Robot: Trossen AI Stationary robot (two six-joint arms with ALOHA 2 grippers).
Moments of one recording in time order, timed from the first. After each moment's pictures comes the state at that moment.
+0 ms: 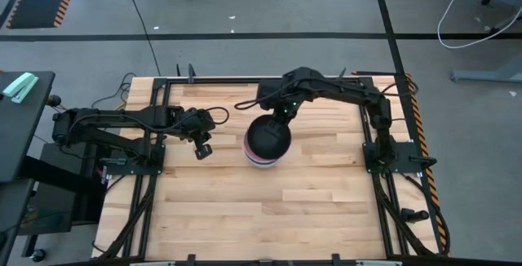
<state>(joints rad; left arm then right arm) 0.11 1.13 0.86 -0.81 -0.15 -0.26 -0.15 1.99 2.18 -1.56 0.03 0.37</state>
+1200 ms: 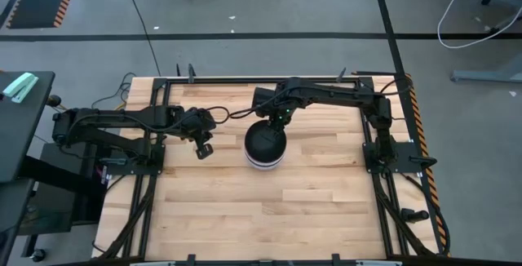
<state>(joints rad) 0.12 1.13 0.86 -0.79 -0.15 -0.25 -0.15 1.99 1.99 -1.37 0.01 0.32</state>
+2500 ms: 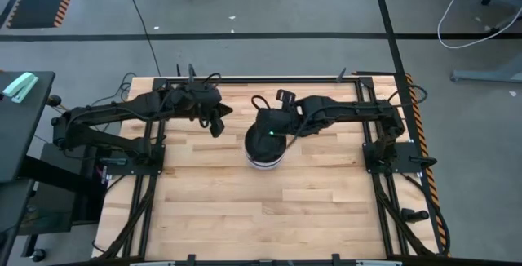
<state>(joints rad) 0.24 1.13 1.02 -0.46 -0.08 -0.17 0.11 1.91 2.13 -1.33 0.52 0.16</state>
